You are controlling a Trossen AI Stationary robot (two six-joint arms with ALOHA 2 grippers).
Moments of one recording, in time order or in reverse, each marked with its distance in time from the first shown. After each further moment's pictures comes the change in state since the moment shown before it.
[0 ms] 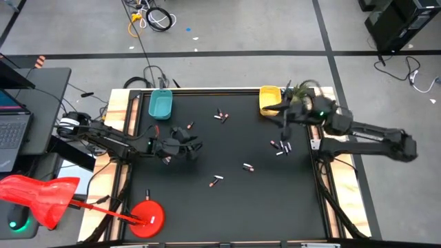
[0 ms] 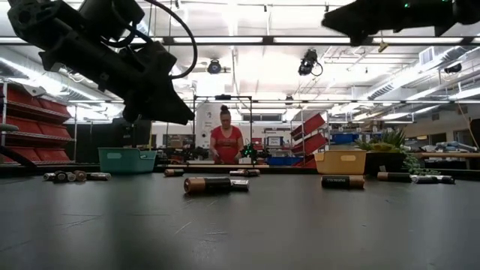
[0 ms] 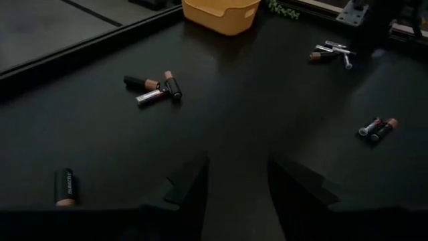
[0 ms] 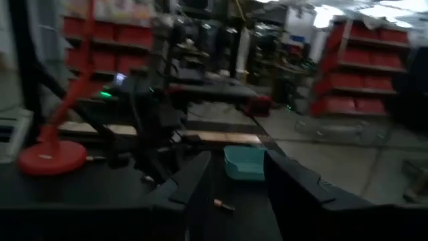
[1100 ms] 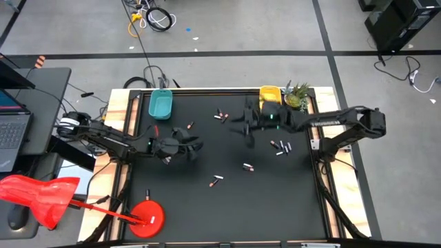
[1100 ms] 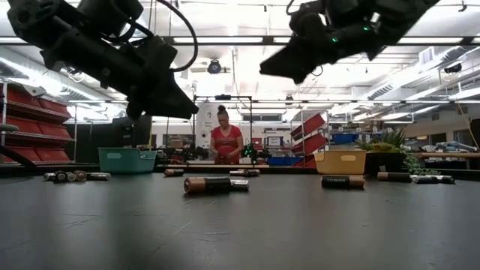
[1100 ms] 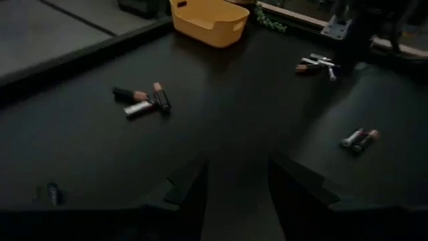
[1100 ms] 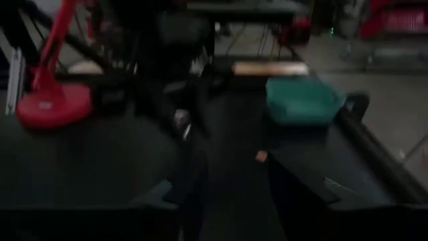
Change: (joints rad) left arm -0.016 0.000 0.000 0.055 0.005 0.031; right arm 0.155 0.662 0.221 0.156 0.076 0.040
